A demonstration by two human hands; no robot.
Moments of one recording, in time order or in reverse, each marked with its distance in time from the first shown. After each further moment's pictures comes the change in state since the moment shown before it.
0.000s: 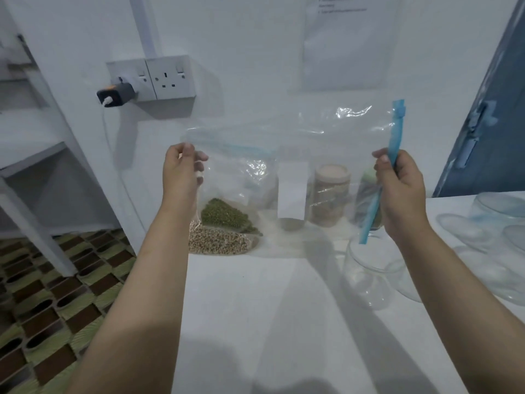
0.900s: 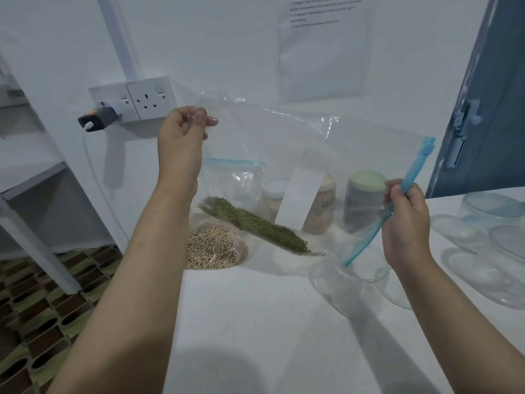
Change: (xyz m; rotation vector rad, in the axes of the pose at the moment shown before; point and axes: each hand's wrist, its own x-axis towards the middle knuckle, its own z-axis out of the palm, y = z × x) left_hand -0.017 0.069 0.070 0.110 -0.102 0.303; right_hand -0.003 0.031 -0.040 0.282 0.176 0.184
